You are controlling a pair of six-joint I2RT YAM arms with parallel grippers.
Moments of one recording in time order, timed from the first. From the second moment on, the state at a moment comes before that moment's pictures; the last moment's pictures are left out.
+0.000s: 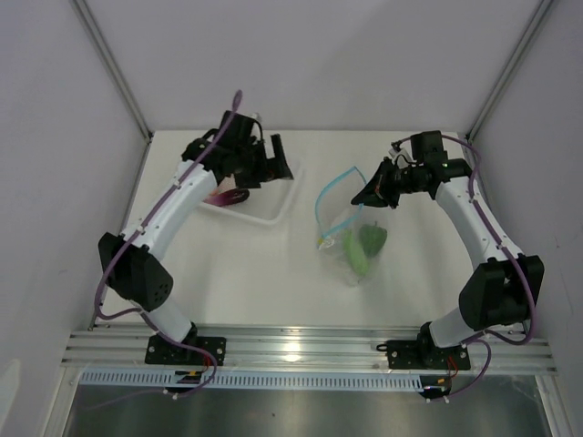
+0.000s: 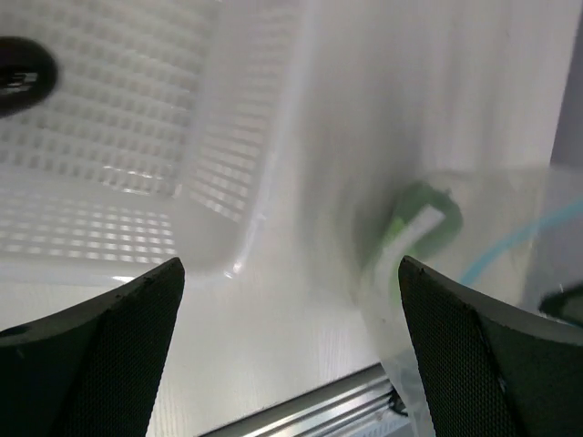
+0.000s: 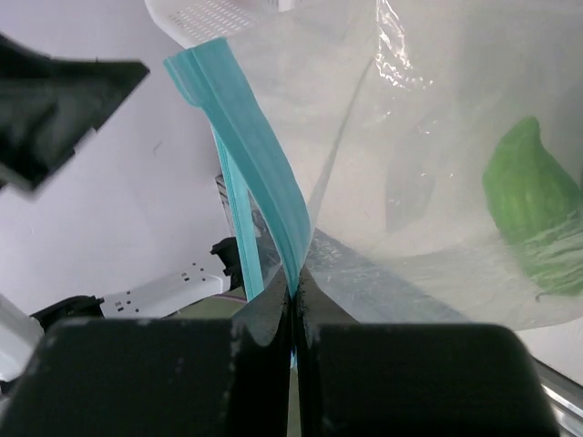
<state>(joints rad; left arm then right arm) -0.49 1.65 1.68 -0.84 0.13 -0.56 0.17 1.52 1.41 -0.83 -0.76 0.69</state>
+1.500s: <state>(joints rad) -0.13 2.32 2.06 -1.33 -0.07 -1.49 0.19 1.61 1.42 -0.88 -0.75 0.66</state>
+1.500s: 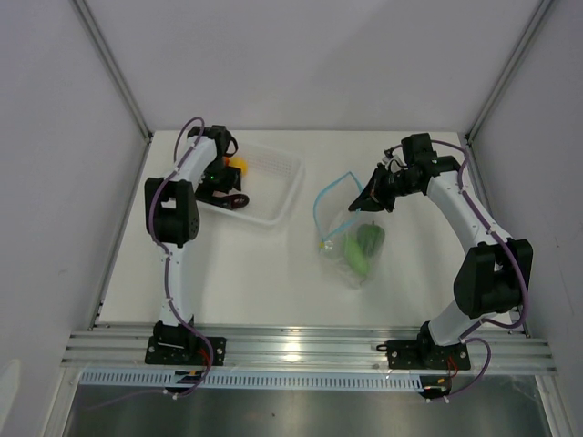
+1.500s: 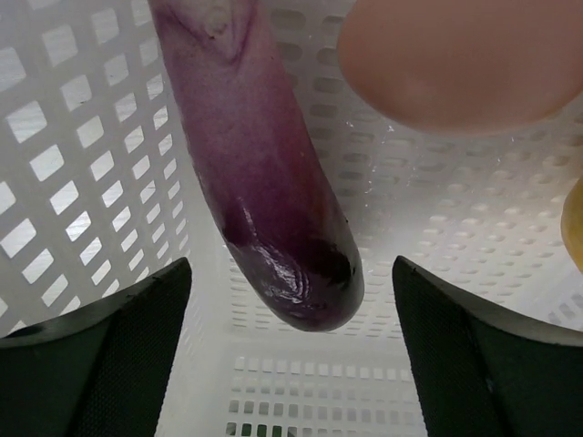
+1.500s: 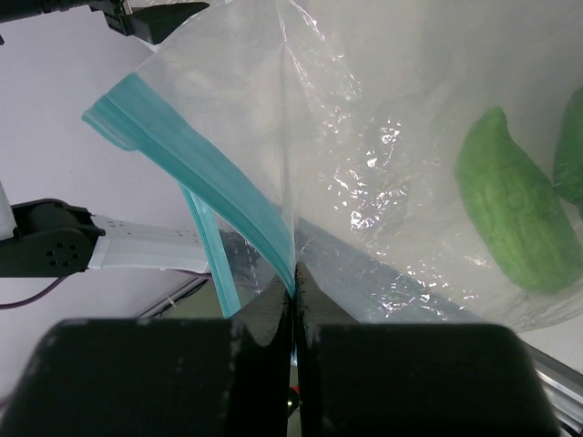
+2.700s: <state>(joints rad) -0.39 2.04 2.11 -1.21 0.02 -1.19 0.16 1.61 1.42 -0.87 -0.69 0.63</state>
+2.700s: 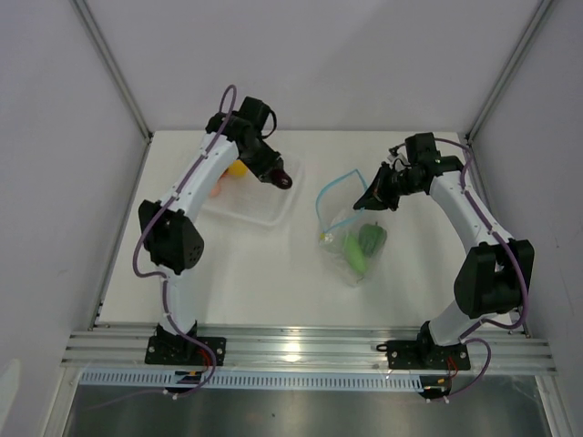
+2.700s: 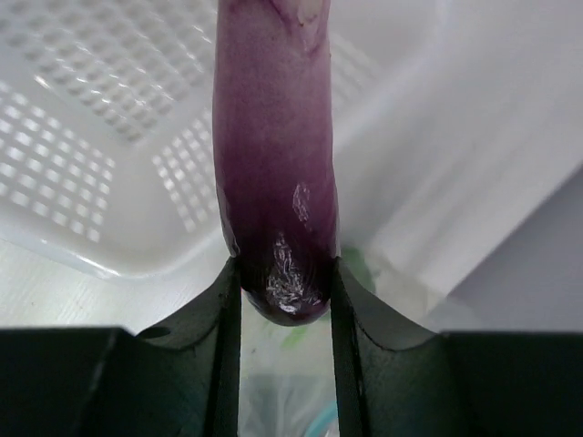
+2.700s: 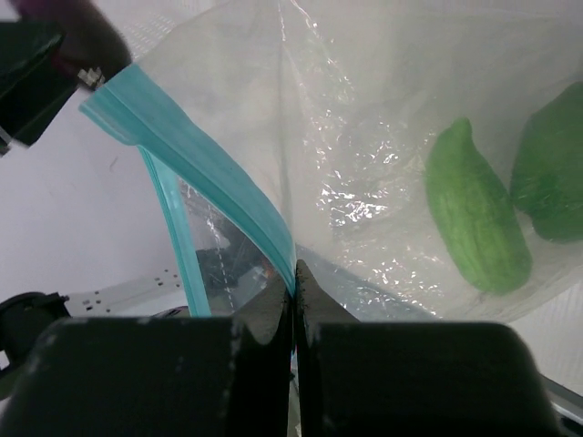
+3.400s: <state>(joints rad) -0.62 1.60 1.64 -0.90 0.73 -0.54 0.23 1.60 1.47 -0.91 -0.49 0.52</state>
